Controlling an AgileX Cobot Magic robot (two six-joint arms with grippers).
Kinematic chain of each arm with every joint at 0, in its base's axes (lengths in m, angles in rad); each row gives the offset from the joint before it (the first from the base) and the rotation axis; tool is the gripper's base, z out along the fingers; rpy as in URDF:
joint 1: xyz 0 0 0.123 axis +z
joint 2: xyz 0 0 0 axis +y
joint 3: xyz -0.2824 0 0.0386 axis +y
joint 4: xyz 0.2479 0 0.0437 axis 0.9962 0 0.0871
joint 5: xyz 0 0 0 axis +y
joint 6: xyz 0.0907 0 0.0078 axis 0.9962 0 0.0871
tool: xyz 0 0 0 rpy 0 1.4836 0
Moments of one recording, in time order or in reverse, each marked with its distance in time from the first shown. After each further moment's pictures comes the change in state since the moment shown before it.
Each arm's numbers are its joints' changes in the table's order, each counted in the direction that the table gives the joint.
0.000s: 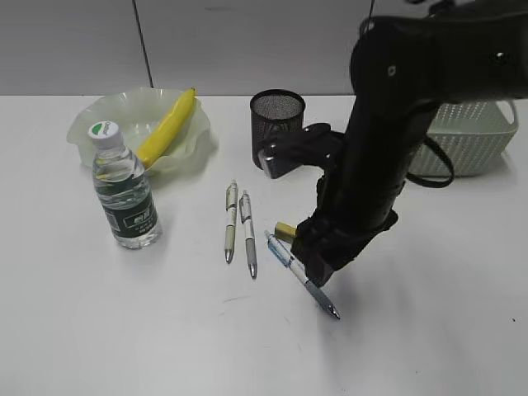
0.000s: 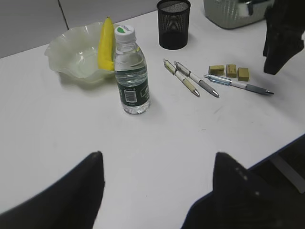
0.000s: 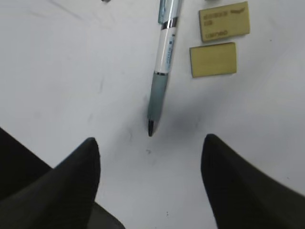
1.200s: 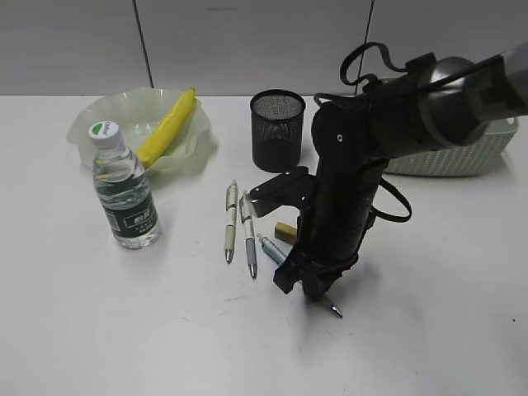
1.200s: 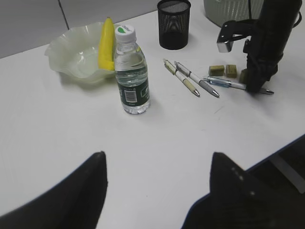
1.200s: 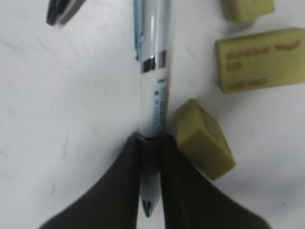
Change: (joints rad) left arm 0.000 0.000 0.000 0.000 0.000 0.000; right arm 0.009 0.213 -0.019 -0.012 -0.139 0.004
